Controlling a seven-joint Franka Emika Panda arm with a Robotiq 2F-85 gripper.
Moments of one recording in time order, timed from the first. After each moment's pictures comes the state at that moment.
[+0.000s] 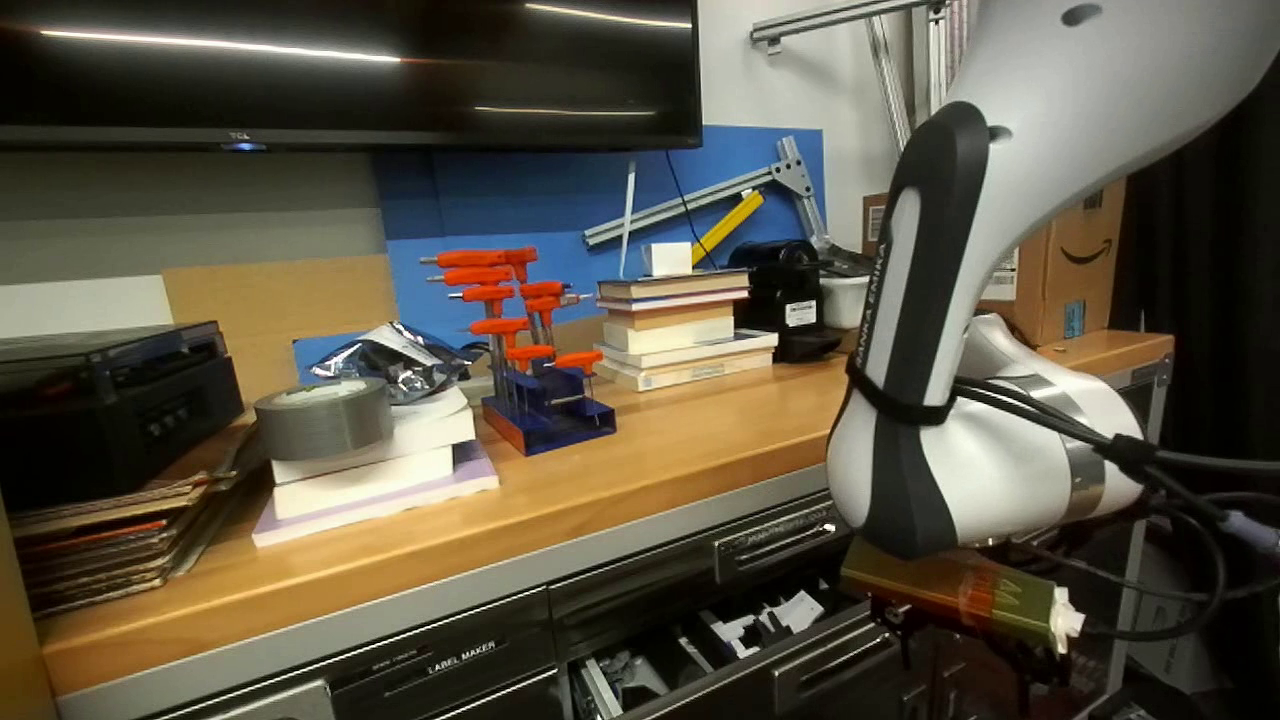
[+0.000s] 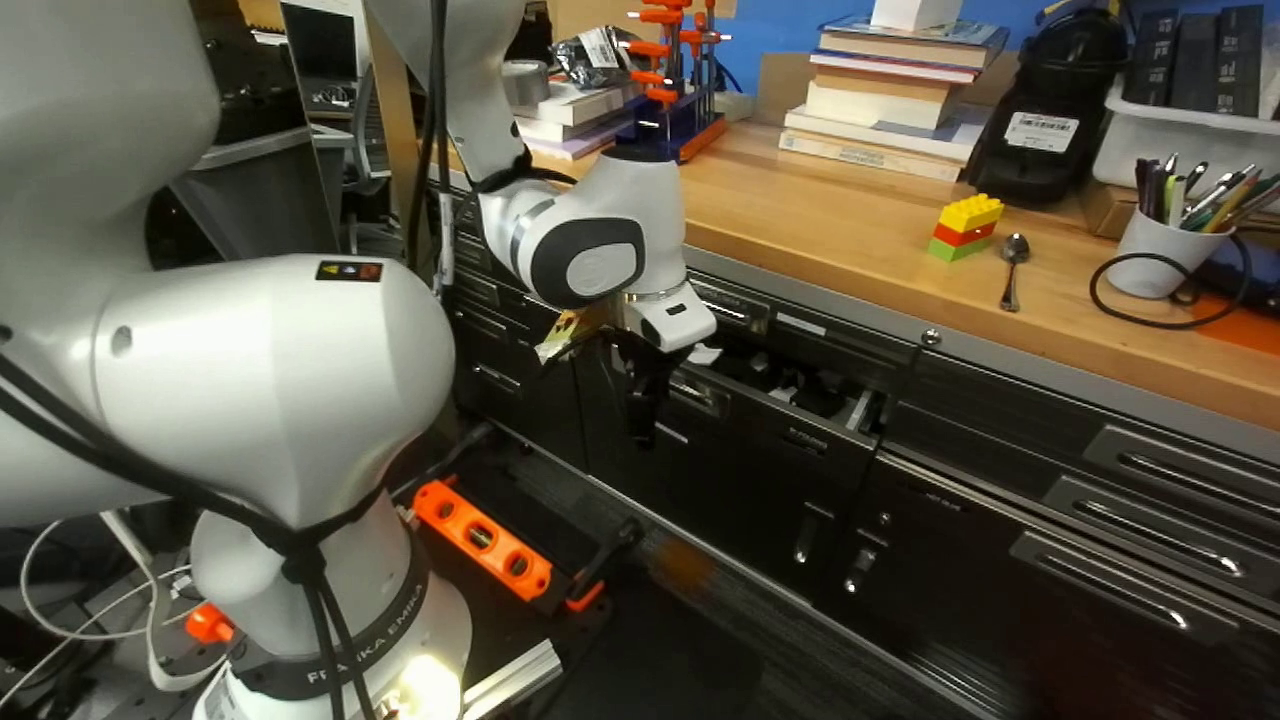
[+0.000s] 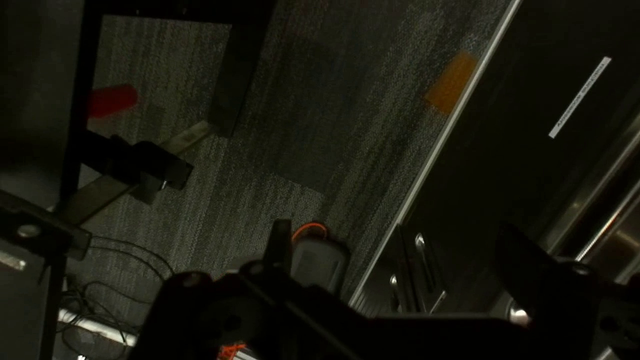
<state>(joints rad) 0.92 0.32 -0.78 -2.74 0.49 2.89 0.80</state>
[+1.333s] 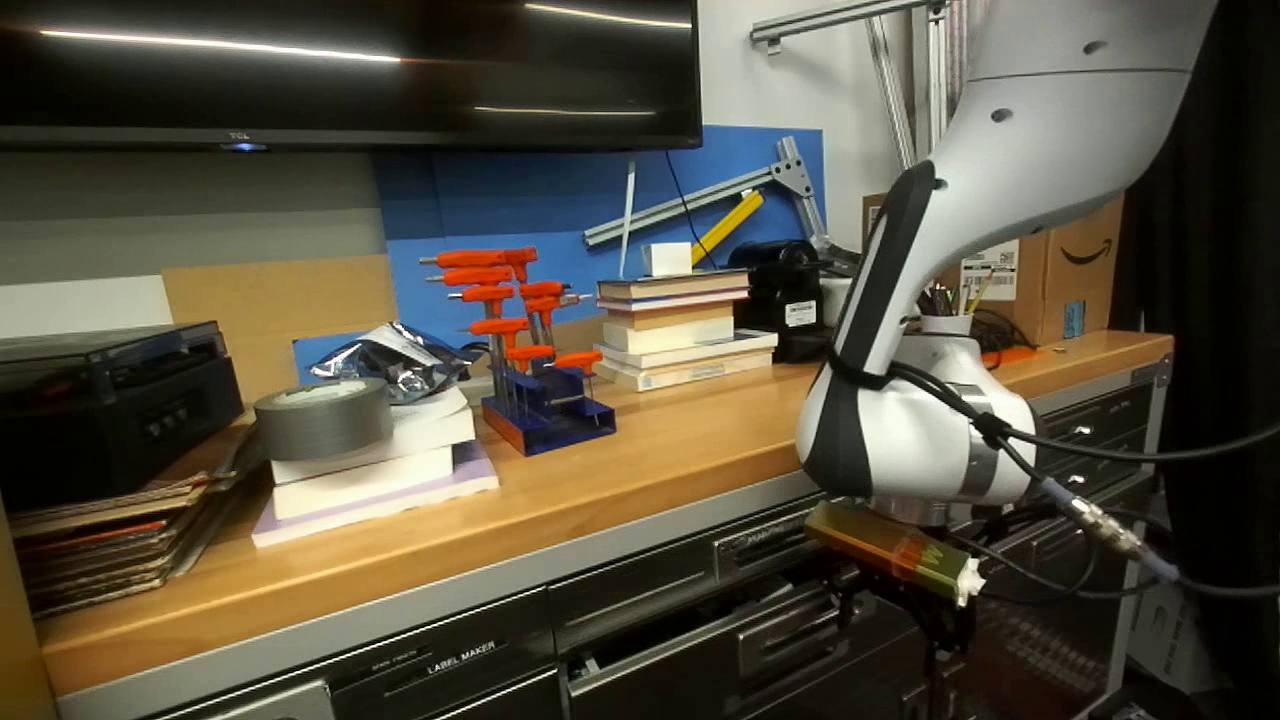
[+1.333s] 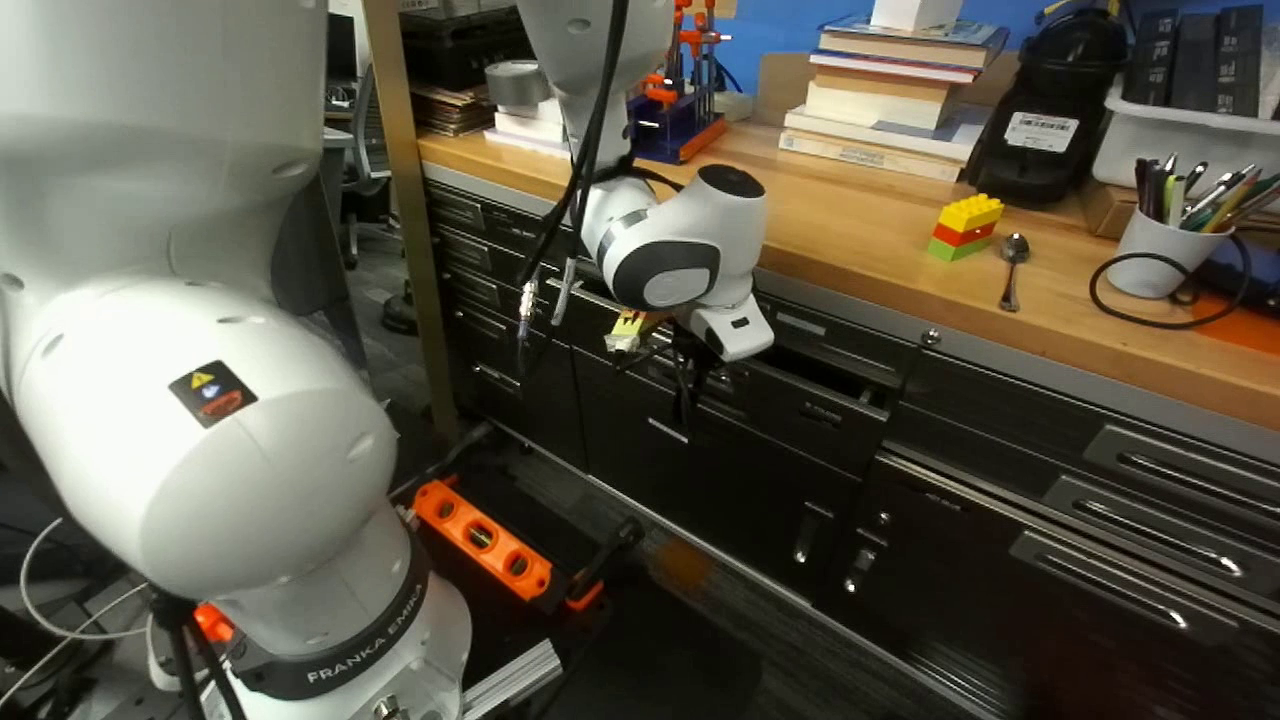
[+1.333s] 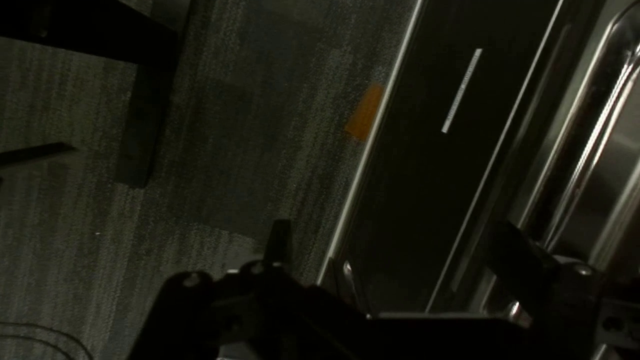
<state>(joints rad) 0.01 0.43 -0.02 -2.48 0.52 2.94 0.67</state>
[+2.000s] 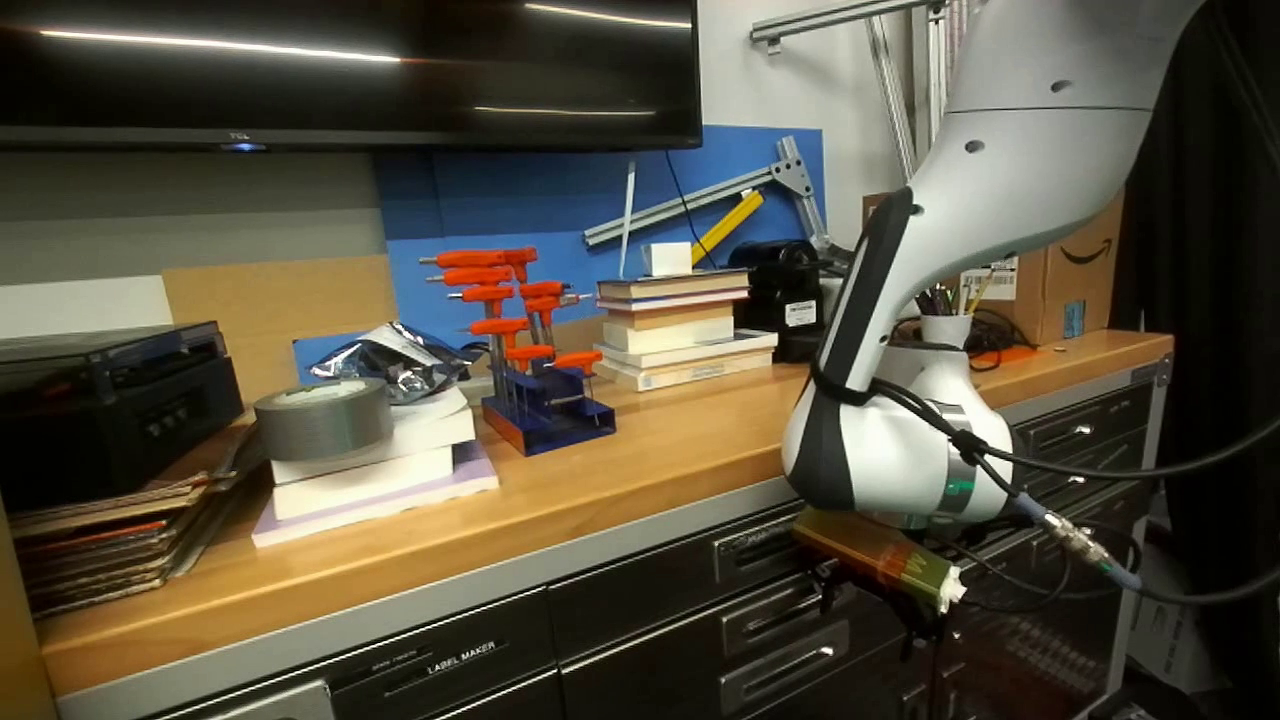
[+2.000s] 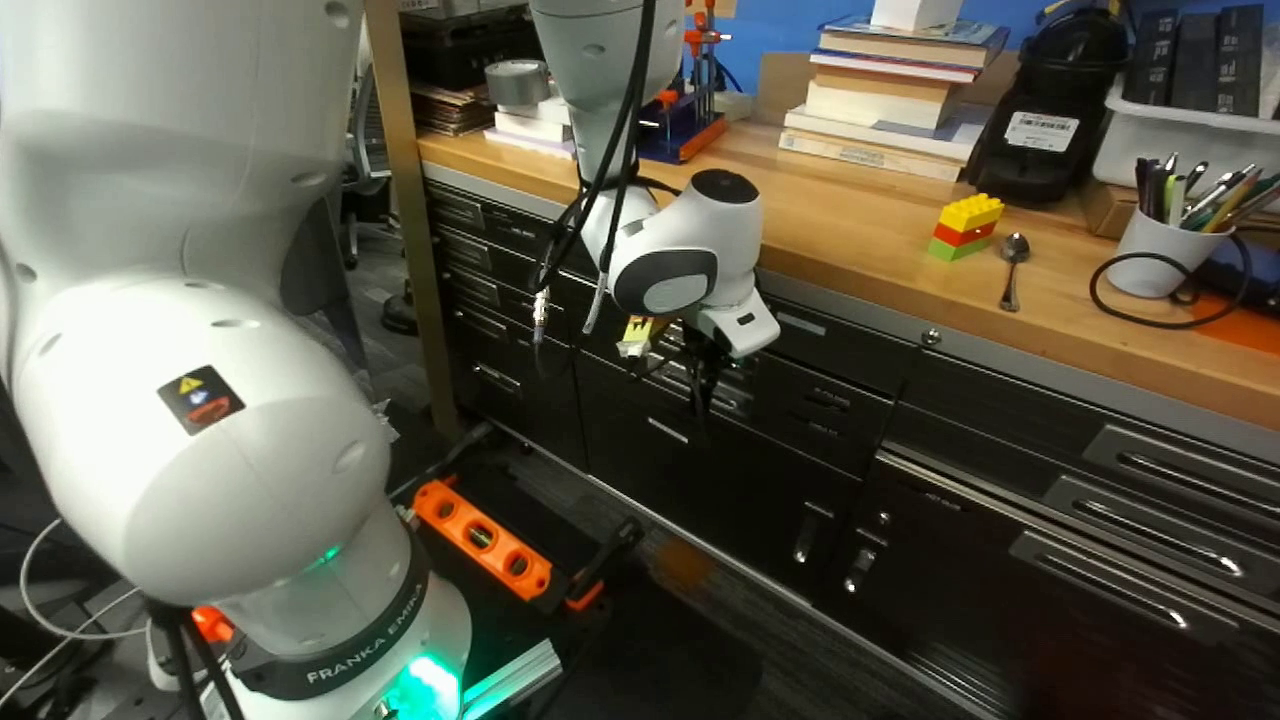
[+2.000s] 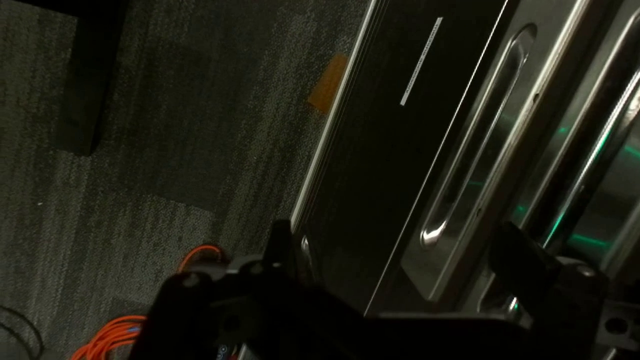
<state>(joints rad) -0.02 0.49 0.02 -2.44 0.53 3.05 0.61</state>
